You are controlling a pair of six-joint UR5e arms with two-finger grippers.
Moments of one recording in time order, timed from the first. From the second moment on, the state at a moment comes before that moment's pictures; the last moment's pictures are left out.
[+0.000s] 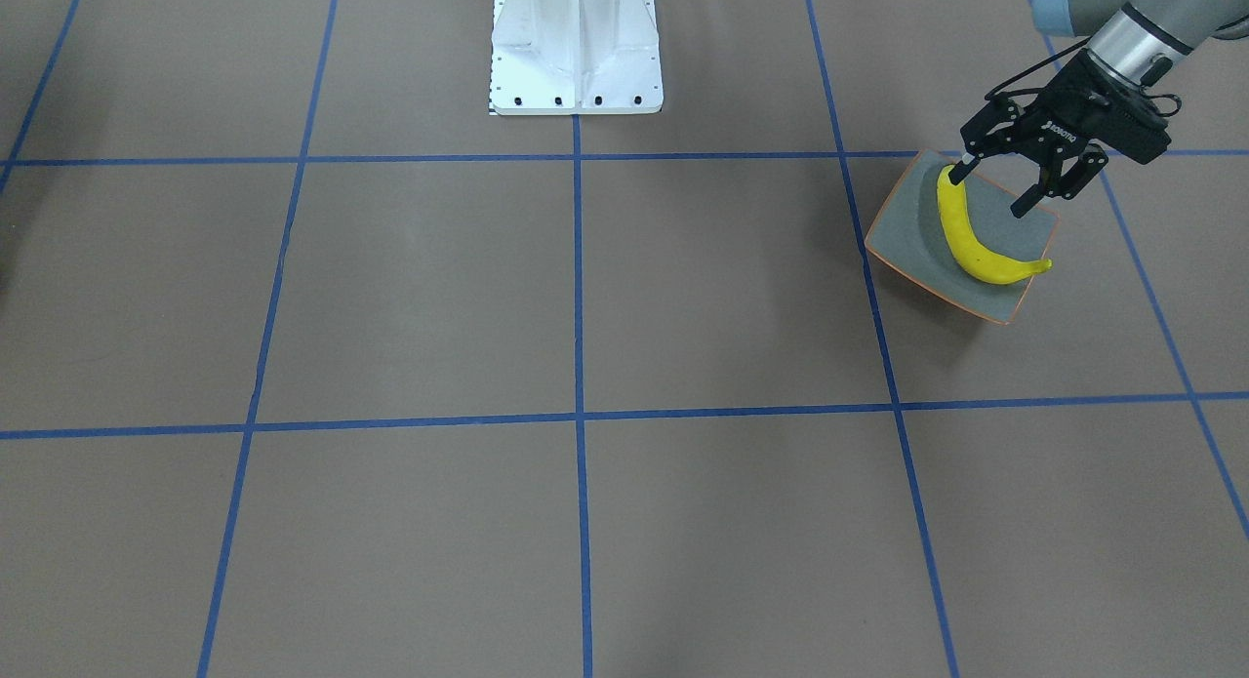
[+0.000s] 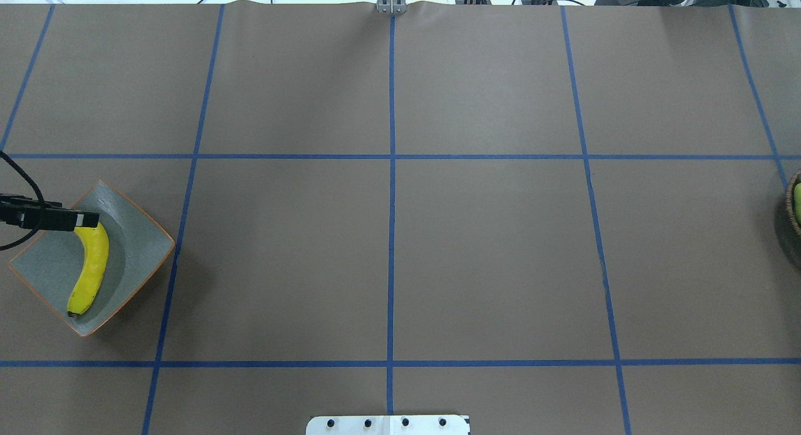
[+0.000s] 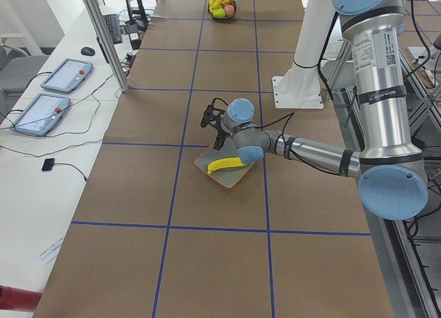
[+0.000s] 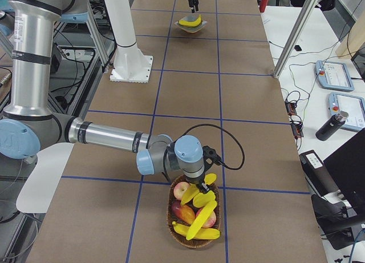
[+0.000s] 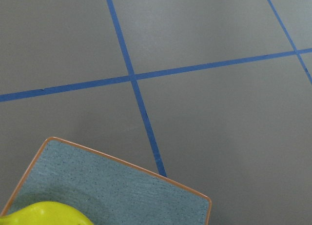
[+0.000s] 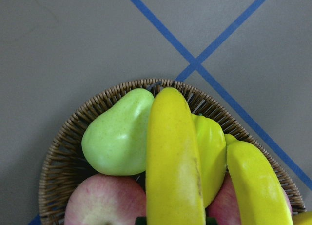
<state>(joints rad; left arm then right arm) -0.92 -1.37 -1.93 -2.57 -2.16 -0.90 1.57 -1.71 1.62 -1.27 2.31 -0.59</state>
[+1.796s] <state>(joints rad) -0.82 -1.97 -1.88 -2.57 -2.15 -1.30 1.12 -1.19 1.83 -1.04 2.37 1.26</state>
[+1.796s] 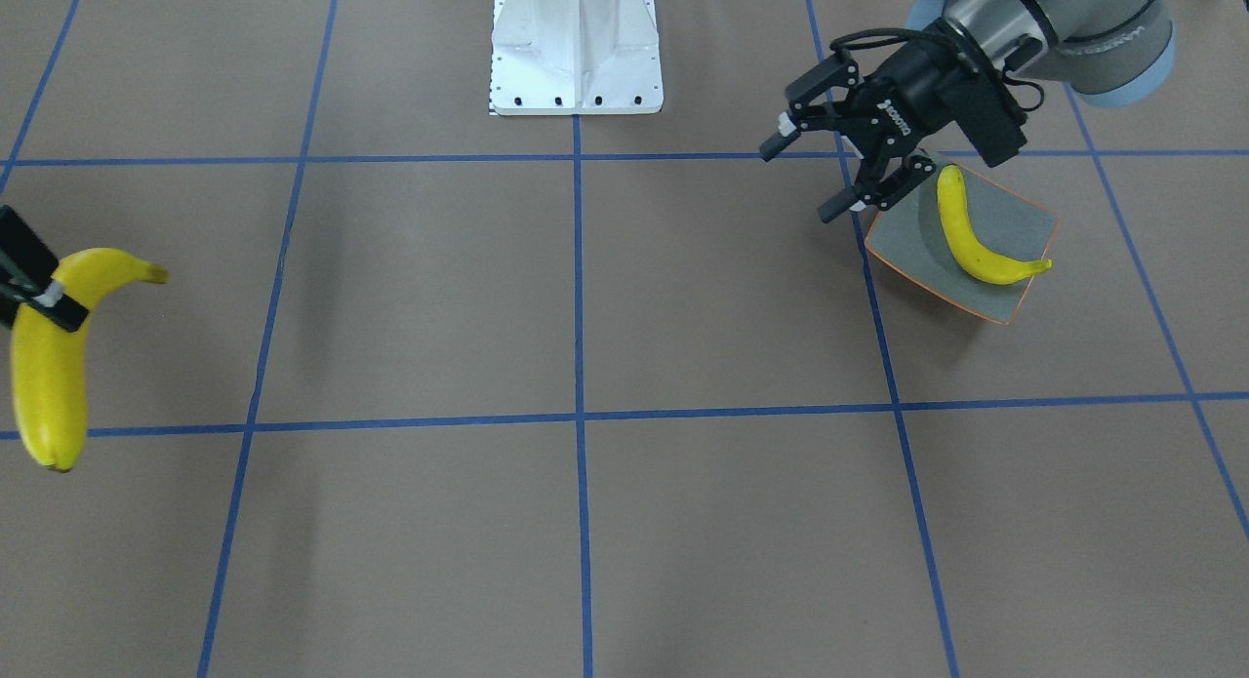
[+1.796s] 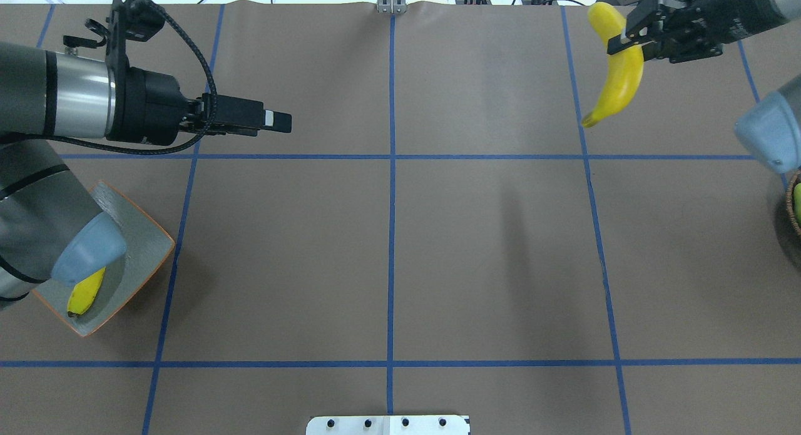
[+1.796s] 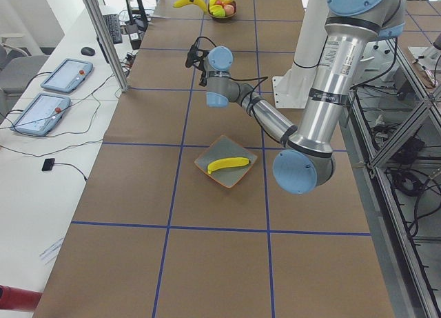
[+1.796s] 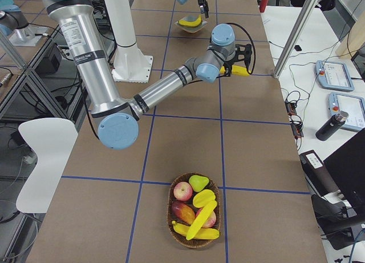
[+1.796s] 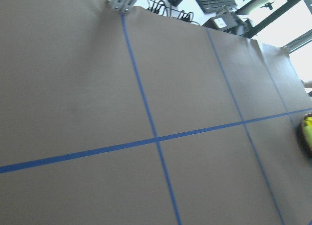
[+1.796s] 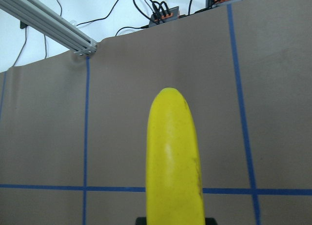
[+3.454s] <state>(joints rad) -0.71 -2.11 -1.83 -2.57 -2.15 -1.30 0.69 -0.94 1.92 -1.04 2.02 1.60</state>
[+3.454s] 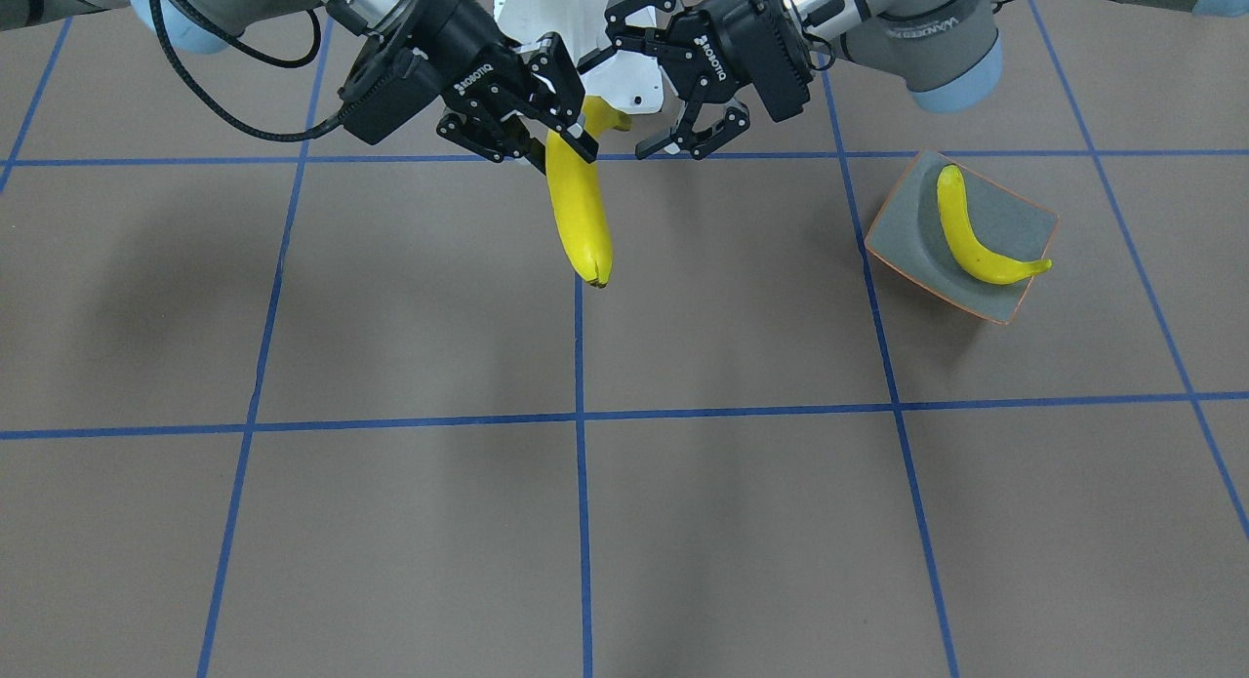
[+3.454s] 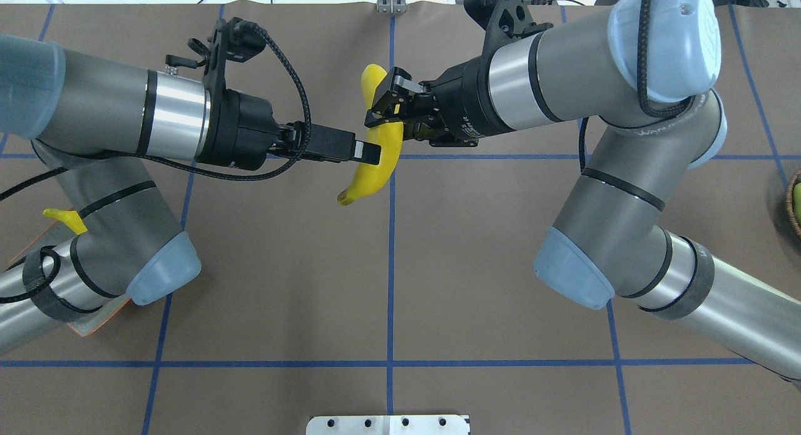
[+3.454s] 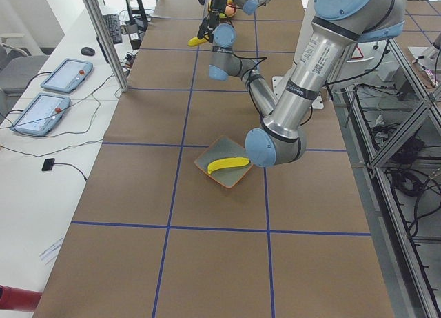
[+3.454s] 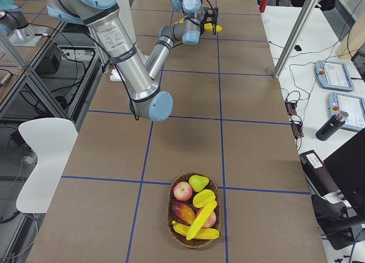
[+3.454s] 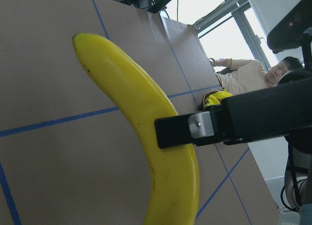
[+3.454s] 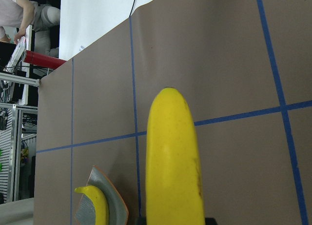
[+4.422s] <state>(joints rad) -0.67 -2.11 -1.84 -2.58 -2.15 -1.29 0.69 -0.93 1.93 -1.04 2.02 1.61</state>
